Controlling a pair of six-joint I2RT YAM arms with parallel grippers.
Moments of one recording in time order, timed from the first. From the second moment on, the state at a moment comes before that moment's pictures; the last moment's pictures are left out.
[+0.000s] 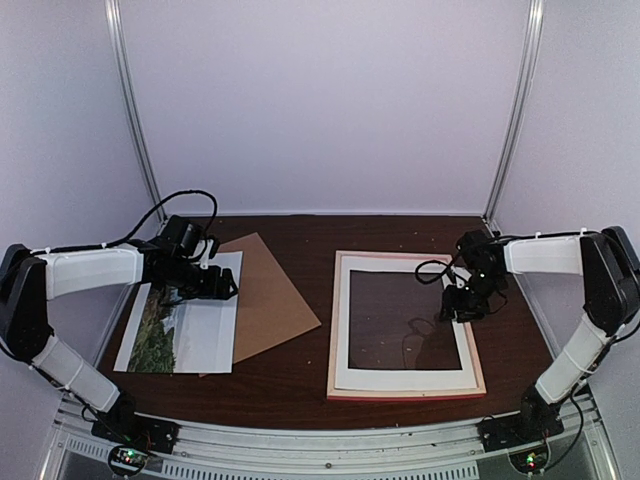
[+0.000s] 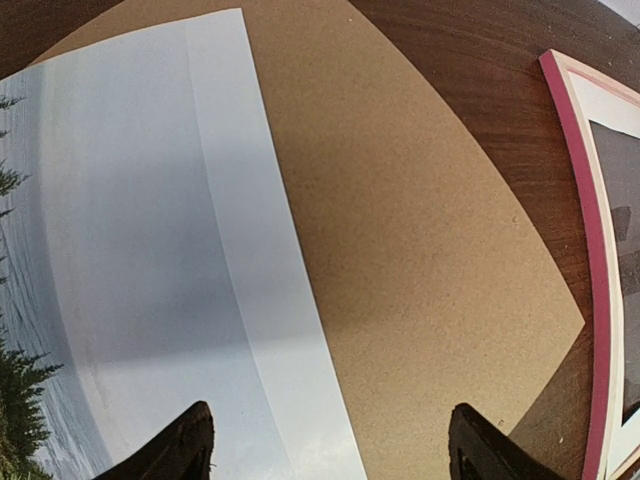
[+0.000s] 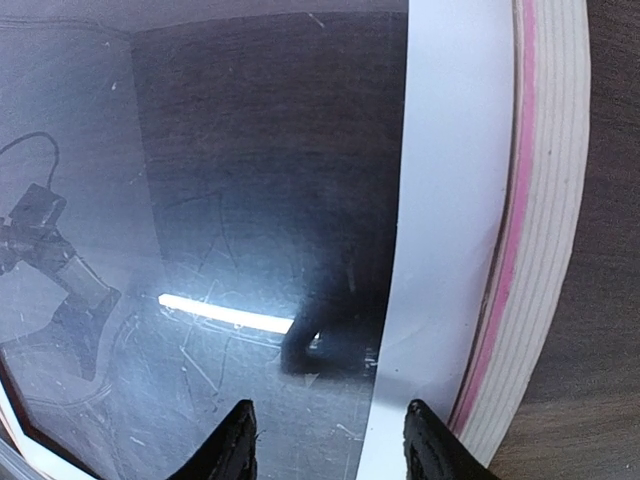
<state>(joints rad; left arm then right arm) -0.42 1.47 0.89 -0.38 0.09 -0.33 0.27 1.62 0.93 -0.64 -0.16 0.32</state>
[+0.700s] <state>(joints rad) -0.42 1.47 0.91 -0.43 0.02 -0.31 0.38 1.48 0.99 -0.66 -0.15 0.34</state>
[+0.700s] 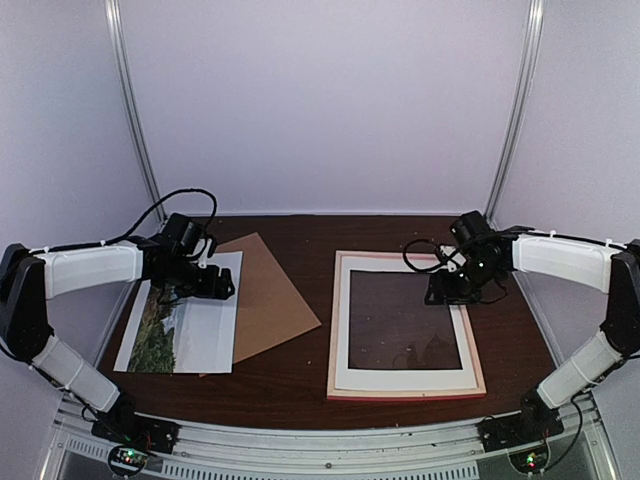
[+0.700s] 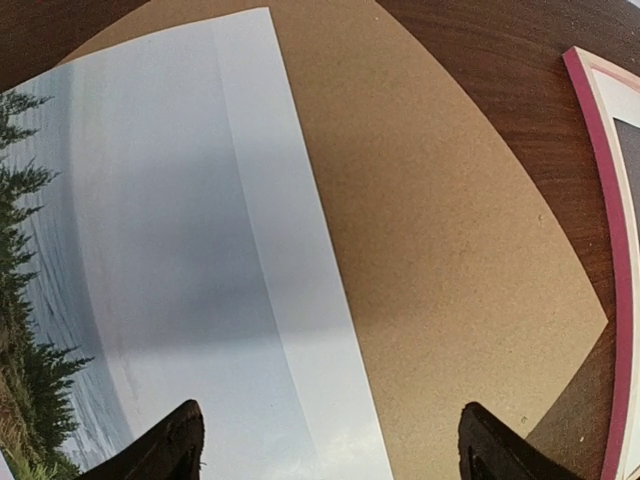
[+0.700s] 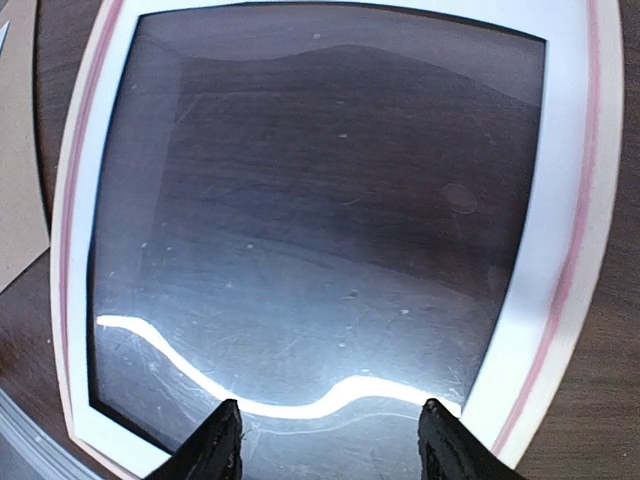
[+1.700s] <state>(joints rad) 0.14 1.58 1.08 -0.62 0.06 -0.37 0.96 2.19 1.66 -0.40 -0.32 0.40</state>
